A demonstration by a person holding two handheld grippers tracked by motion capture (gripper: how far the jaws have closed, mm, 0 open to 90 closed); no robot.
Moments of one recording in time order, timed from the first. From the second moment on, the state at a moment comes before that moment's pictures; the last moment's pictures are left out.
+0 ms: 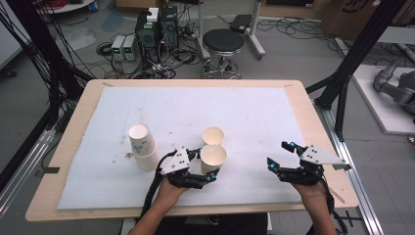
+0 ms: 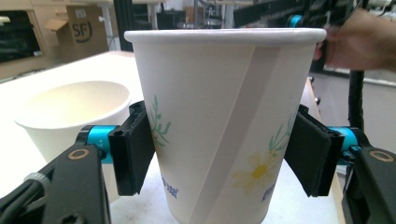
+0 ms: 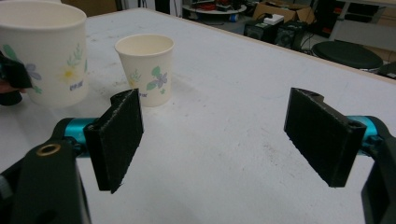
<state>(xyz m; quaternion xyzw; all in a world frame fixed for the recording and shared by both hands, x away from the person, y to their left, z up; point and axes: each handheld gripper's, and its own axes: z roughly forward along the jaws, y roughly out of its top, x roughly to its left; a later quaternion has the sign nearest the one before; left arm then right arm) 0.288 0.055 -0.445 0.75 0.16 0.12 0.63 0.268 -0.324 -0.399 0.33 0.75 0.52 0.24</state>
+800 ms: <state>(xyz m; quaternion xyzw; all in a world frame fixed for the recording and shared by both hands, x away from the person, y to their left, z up) 0.294 0.043 -0.449 0.83 0.20 0.14 0.50 0.269 -0.320 -0.397 0.32 0.76 0.52 0.23</state>
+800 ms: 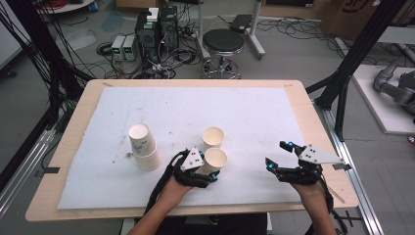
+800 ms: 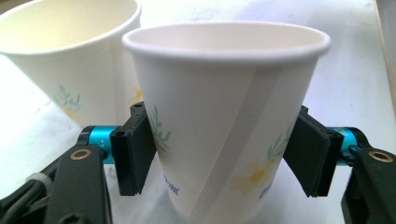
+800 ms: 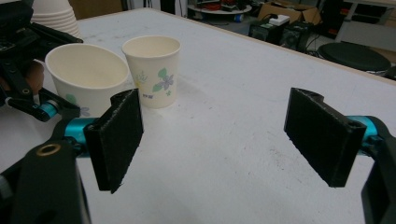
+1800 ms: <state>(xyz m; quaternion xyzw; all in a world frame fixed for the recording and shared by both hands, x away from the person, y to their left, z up) 0.277 0.084 -0.435 0.80 0.21 0.13 0.55 0.270 -0.317 -0.400 0.32 0.76 0.51 0.22</state>
